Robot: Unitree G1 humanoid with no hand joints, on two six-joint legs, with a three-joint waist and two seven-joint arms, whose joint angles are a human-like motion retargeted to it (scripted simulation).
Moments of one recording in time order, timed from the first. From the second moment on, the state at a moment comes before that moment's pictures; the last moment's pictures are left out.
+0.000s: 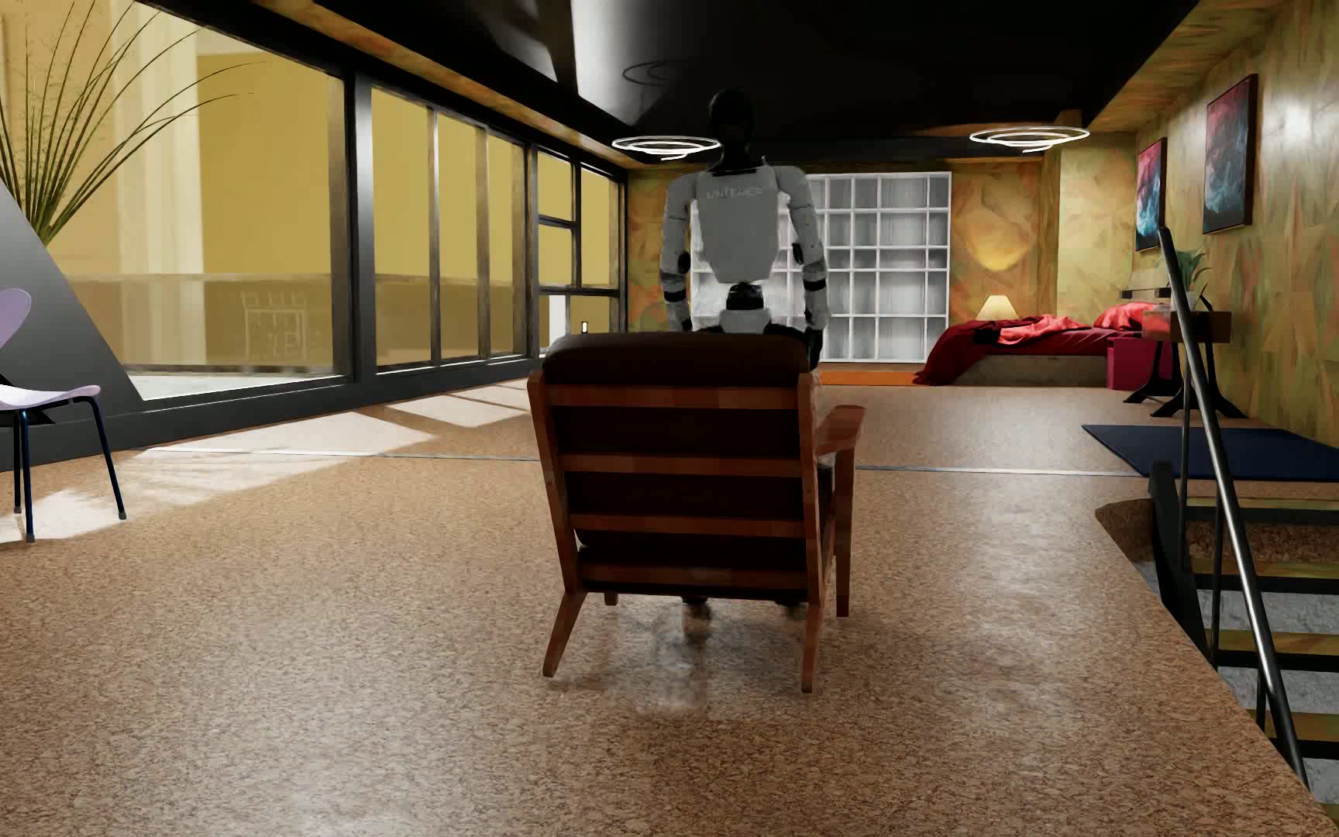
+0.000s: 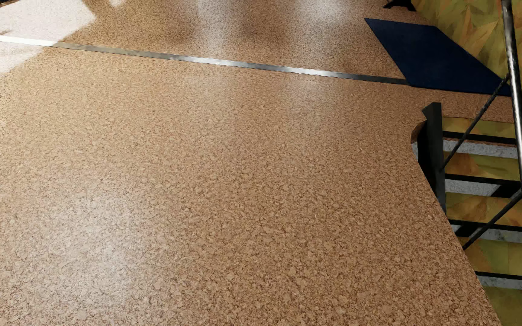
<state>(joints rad) 0.08 0.15 0.04 0.05 0.00 -0.06 0.08 -0.06 -0.05 0.16 0.00 0.00 -0.01 -0.10 0.01 0.23 -0.17 -0.01 0.08 -0.43 0.33 1.09 1.10 0.18 -0.13 -0.03 -0.03 -0.10 0.25</state>
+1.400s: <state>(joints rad) -0.63 -0.67 0.02 0.17 -0.11 -0.02 0.00 0.00 0.60 0.90 0.85 -0.71 -0.63 -0.23 -0.11 0.44 -0.46 -0.13 0.19 -1.05 0.80 0.79 0.68 0.37 -0.21 -0.18 -0.20 -0.16 0.19</state>
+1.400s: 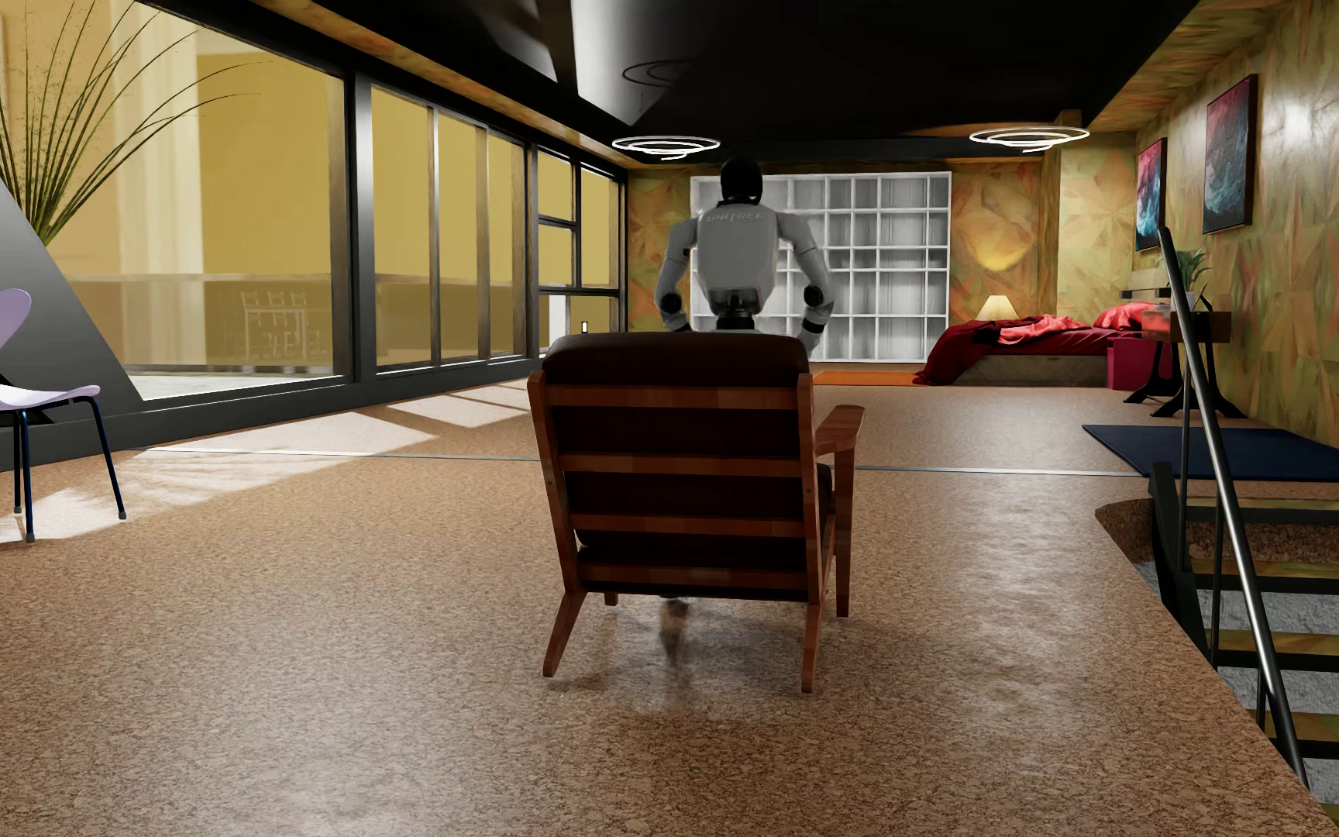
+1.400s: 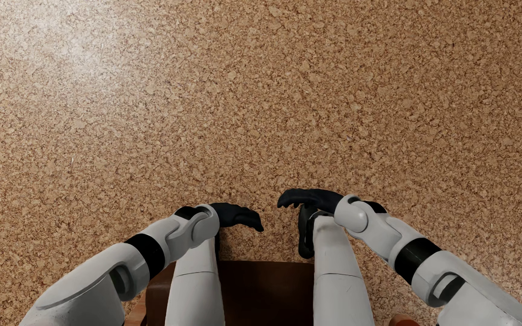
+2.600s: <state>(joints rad) -1.02 -1.09 0.01 0.20 -0.19 0.00 -0.20 0.14 0.67 1.99 1.94 -0.35 -0.24 -0.38 -0.22 0.40 -0.44 -0.16 0.21 -0.44 0.30 0.68 0.49 0.01 0.05 -0.11 -0.23 0.34 -0.26</state>
